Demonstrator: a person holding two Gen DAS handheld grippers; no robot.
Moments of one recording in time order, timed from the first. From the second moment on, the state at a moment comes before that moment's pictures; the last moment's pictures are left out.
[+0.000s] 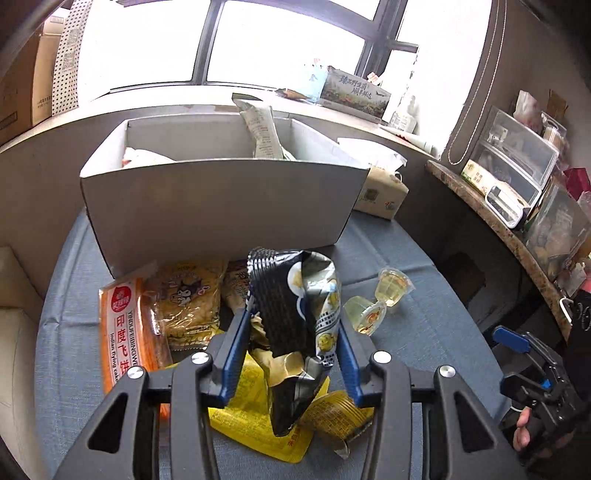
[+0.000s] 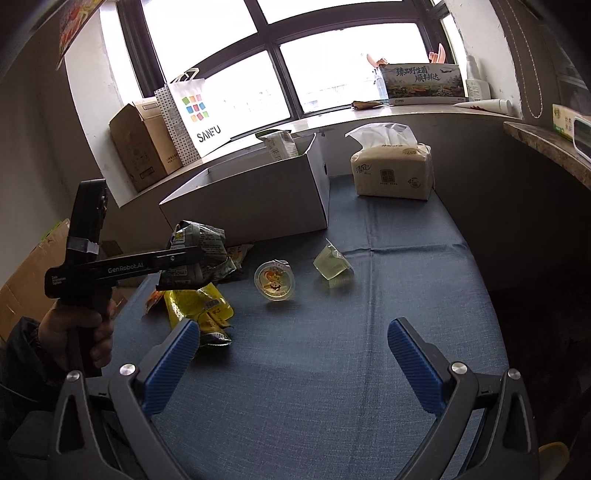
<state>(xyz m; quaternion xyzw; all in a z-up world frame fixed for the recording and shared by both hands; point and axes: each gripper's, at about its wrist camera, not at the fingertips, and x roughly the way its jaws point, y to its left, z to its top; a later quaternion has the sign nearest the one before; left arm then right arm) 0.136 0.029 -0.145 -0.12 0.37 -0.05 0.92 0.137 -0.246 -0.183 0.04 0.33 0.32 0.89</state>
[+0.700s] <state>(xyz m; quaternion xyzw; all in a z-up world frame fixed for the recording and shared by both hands) 0.051 0.067 -0.113 -0.15 0.32 -0.03 0.94 0.238 -0.122 -0.229 -0.03 0.45 0.29 0.84</state>
